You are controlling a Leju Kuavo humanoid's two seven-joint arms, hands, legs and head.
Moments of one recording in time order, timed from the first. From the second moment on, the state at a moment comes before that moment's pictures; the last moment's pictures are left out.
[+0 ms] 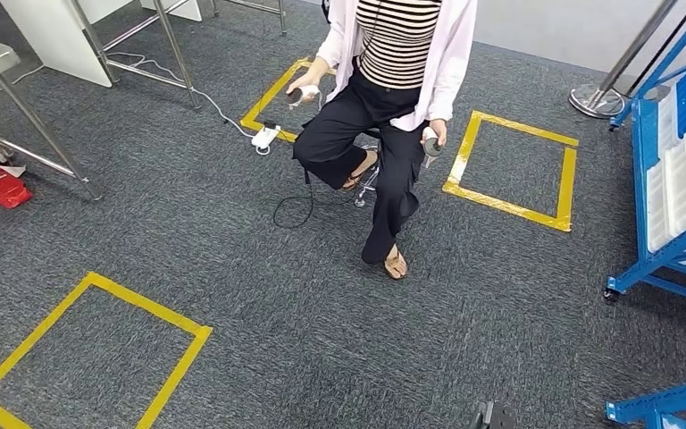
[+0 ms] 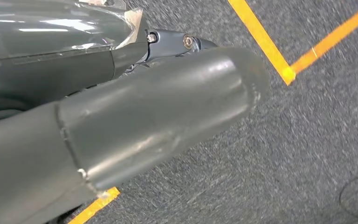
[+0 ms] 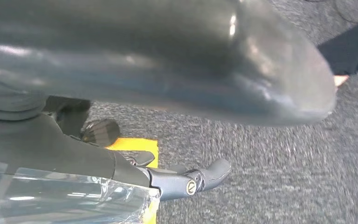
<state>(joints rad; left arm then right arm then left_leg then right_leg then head) -0.14 -0.17 1.00 -0.25 -0.40 -0.04 -0.57 -0.19 0.19 -0.35 -0.28 -0.06 -0.02 -0.52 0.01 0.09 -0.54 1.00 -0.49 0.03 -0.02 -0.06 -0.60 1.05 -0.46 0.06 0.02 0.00</state>
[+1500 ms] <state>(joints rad) -0.14 -0.18 0.99 -0.24 -0.37 -0.06 -0.59 -0.19 0.20 -0.37 -0.28 -0.04 -0.02 -0.49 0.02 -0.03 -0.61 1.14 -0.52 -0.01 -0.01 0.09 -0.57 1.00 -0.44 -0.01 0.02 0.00</state>
